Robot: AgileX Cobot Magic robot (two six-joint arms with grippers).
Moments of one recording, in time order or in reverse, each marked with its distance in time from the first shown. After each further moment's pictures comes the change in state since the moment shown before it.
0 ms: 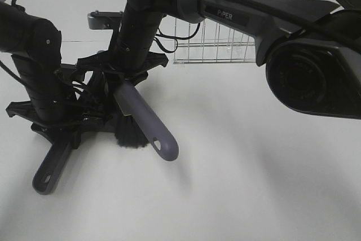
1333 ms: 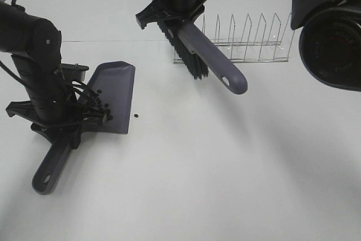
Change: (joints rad) left arm 0.000 0.000 0.000 0.006 0.000 0.001; right arm -0.088 -0.097 -0.104 -0.518 0.145 -0.001
